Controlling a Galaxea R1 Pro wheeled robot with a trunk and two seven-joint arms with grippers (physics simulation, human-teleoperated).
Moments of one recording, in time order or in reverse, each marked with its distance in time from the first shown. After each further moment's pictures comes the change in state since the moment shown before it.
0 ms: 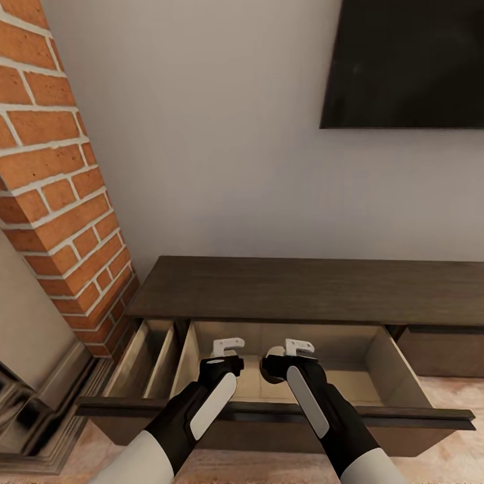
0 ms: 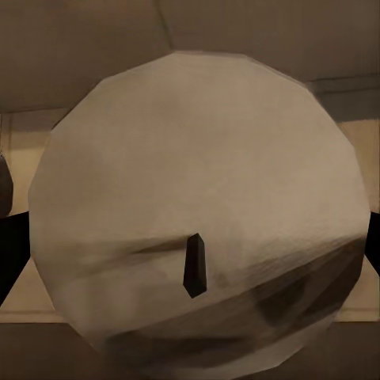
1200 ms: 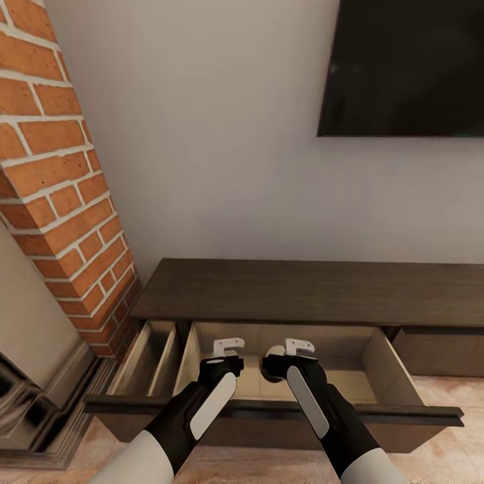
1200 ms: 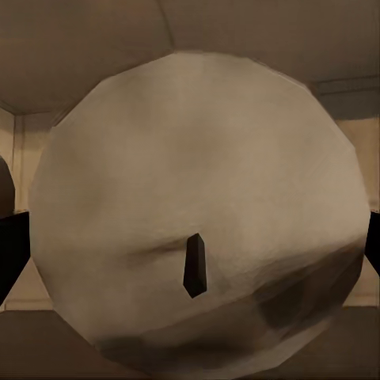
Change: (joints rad) left arm 0.000 0.000 0.003 0.002 -0.001 0.003 -0.004; right arm 0.000 -0.002 0.002 0.000 -0.002 -0.010 0.001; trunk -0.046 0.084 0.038
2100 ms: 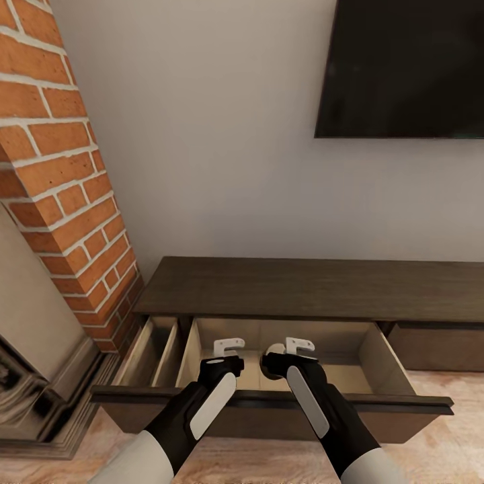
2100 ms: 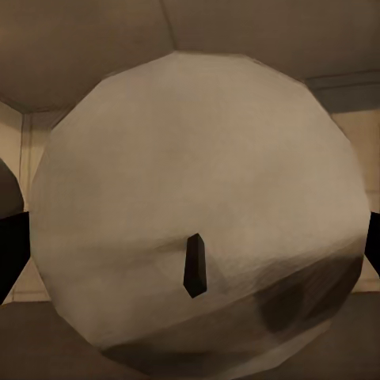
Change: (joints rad) left arm 0.000 0.000 0.000 0.001 -0.001 -0.001 -0.009; right arm 0.000 0.000 0.001 -0.002 -0.001 -0.027 0.002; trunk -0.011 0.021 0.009
